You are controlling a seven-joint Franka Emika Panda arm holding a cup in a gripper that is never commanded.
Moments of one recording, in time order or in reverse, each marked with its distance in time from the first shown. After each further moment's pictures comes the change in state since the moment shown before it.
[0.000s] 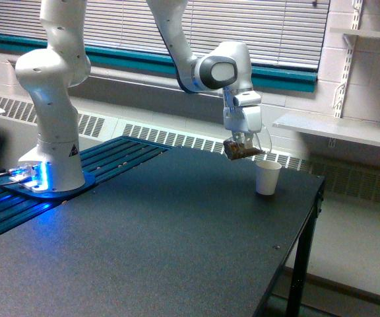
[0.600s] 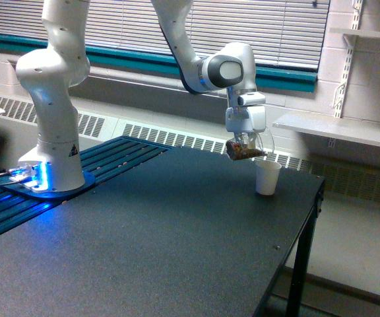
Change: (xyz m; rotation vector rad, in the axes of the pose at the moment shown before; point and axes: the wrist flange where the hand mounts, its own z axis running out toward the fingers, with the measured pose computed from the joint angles) arm 0.005 -0.012 0.004 -0.067 0.002 -0.033
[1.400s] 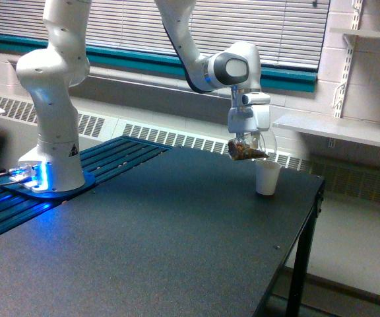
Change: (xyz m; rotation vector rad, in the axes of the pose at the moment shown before) arm 0.010 -0.003 0.000 -0.075 -0.012 -0.040
